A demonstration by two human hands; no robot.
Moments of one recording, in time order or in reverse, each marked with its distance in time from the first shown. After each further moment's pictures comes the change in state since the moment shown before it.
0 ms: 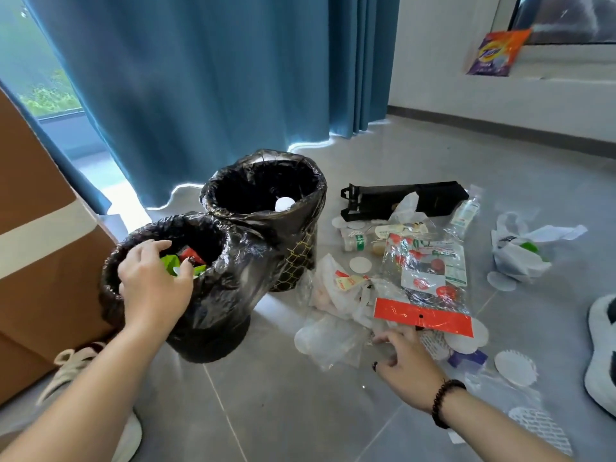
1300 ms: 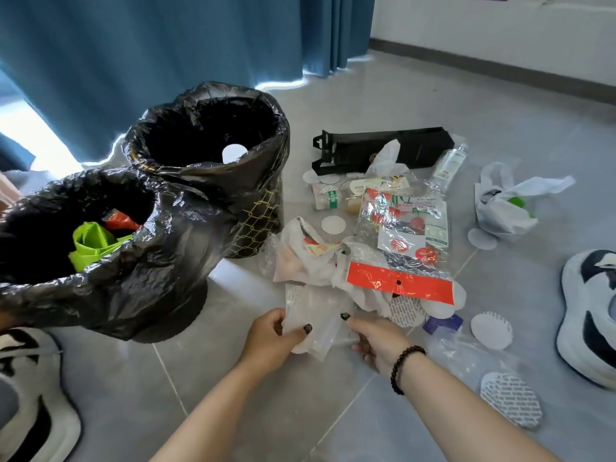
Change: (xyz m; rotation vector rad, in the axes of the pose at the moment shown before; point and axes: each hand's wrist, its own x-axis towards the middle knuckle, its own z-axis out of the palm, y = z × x) left_hand -0.151 0.018 0.175 -0.536 -0.880 -0.358; right_hand 0.049 0.048 0.035 0.885 0.005 0.622
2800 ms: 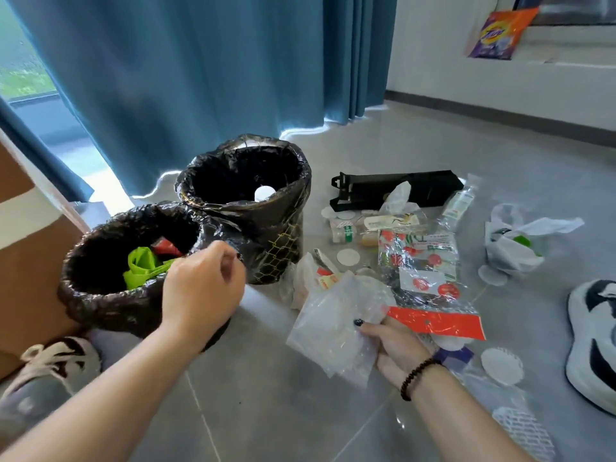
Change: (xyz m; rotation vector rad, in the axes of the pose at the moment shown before) left_hand -0.054 0.133 -0.109 0.809 0.745 0.685; right_hand -0.046 -0.047 0.010 0.452 -0.255 -0.188
